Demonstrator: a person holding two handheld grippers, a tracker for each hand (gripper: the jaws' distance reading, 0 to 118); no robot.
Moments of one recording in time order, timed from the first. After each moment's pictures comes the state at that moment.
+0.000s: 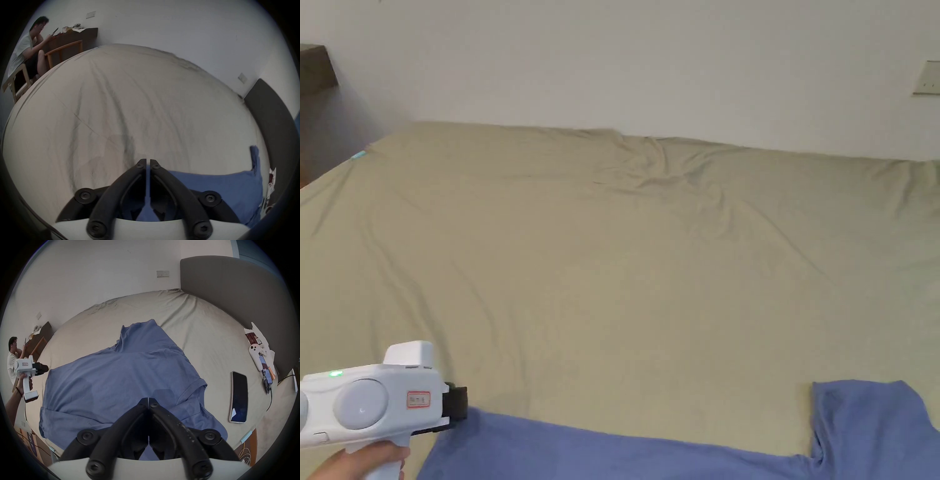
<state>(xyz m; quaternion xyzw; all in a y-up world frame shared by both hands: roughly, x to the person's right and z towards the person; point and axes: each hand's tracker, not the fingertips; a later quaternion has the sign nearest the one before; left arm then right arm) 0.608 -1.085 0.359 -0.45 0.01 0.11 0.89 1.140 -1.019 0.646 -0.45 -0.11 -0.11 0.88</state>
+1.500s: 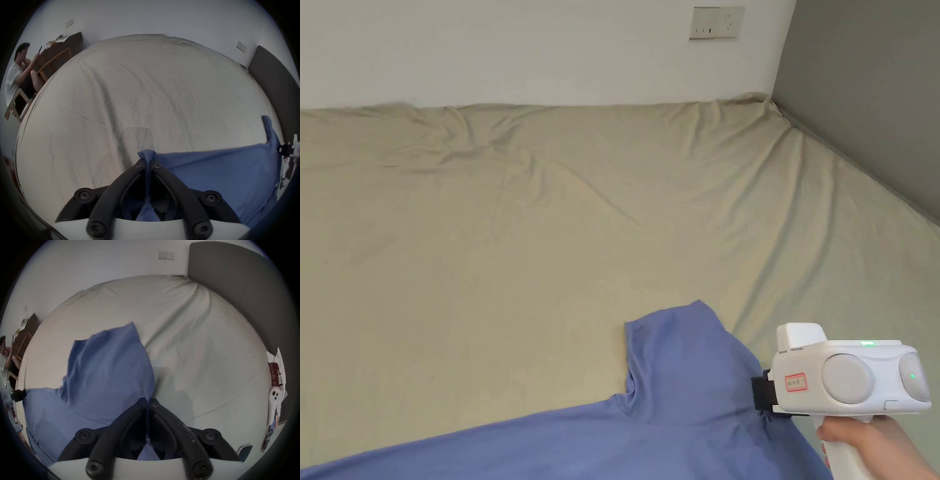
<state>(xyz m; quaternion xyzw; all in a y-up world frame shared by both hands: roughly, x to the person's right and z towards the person) 0.657 -1.070 0.382 -0.50 0.01 0.03 0.87 1.244 -1.062 0.441 -0.49 -0.09 -0.06 0.87</state>
